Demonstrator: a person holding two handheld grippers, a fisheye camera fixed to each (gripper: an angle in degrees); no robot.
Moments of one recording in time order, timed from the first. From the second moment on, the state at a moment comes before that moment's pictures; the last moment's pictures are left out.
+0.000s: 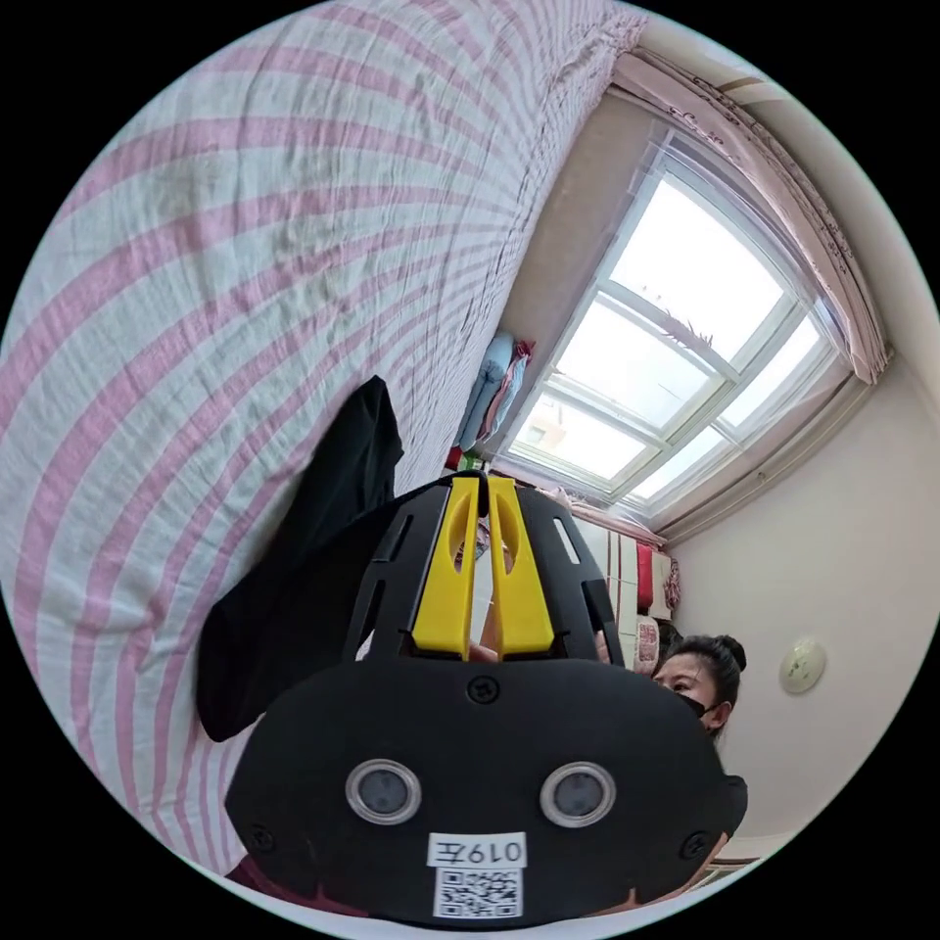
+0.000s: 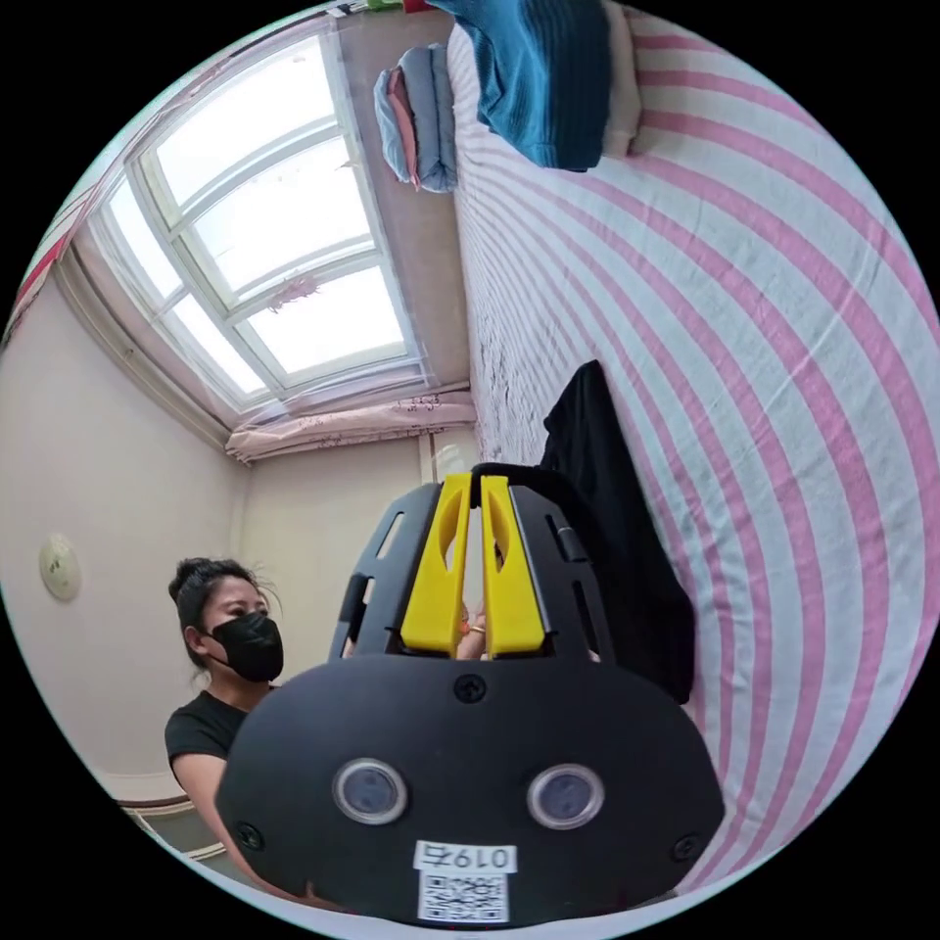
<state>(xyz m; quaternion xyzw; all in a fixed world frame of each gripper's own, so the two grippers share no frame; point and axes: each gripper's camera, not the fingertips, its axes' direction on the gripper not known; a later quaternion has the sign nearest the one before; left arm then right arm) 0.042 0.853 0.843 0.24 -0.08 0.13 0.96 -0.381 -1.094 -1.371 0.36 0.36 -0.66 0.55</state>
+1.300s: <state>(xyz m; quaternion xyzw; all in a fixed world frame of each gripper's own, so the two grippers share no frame) 0.082 0.674 0.908 0.38 -0.09 0.03 0.92 -0.552 -1.128 -1.258 0.48 0.23 -0.64 0.55</state>
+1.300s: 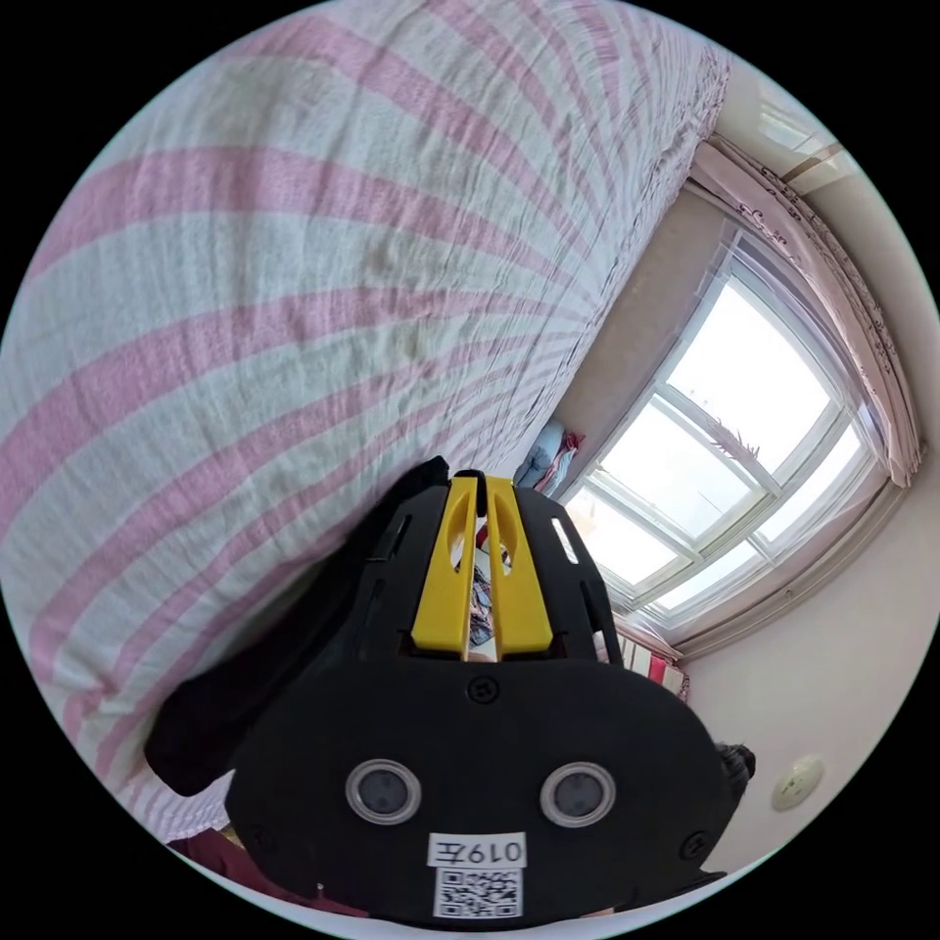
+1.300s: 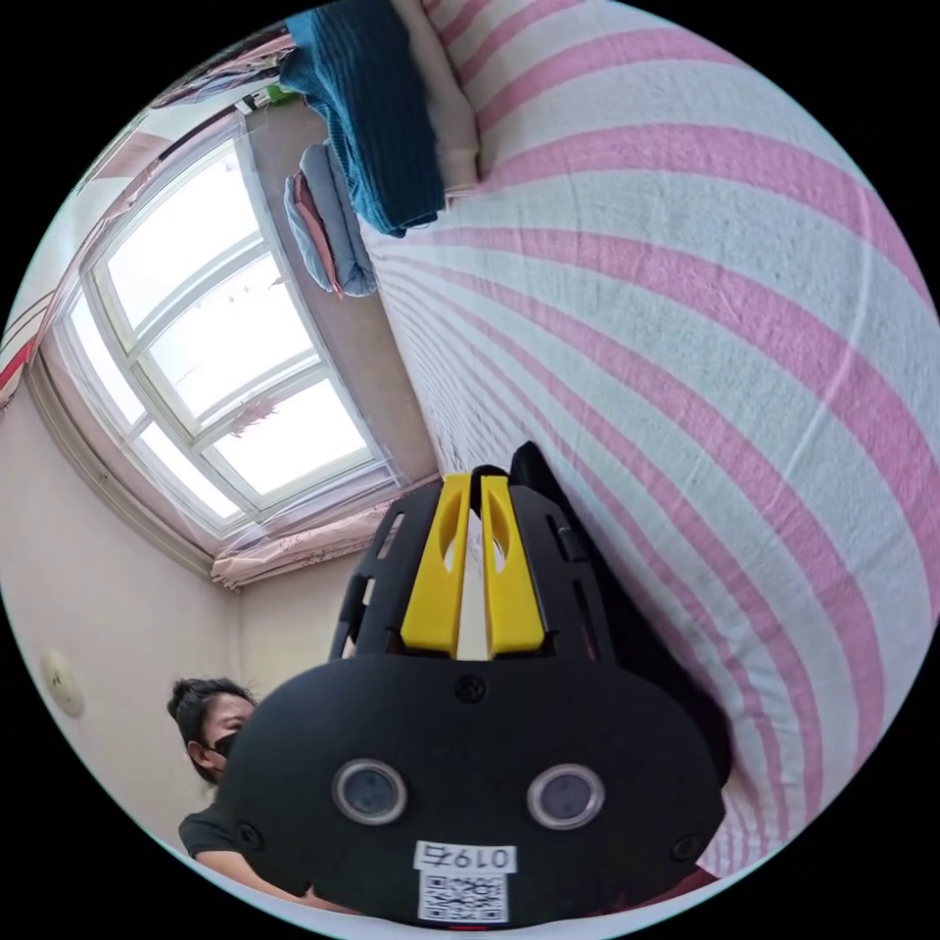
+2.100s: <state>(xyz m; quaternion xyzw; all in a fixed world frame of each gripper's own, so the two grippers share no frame) 0.130 0.596 0.941 0.30 -0.12 0.07 0.94 -0.567 -1.125 -1.120 0.45 0.29 -0.66 0.52</state>
